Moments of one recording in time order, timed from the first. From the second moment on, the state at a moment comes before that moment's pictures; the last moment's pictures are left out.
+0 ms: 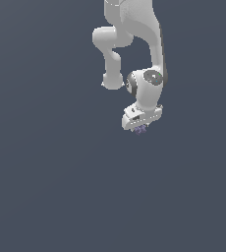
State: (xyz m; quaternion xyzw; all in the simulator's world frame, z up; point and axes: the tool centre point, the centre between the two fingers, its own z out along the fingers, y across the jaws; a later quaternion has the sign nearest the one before) arm -0.106 0.140 0.083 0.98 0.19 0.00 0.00
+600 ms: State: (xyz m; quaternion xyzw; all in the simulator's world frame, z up) arm -0.129 0.180 0.090 0.98 0.19 0.00 0.00
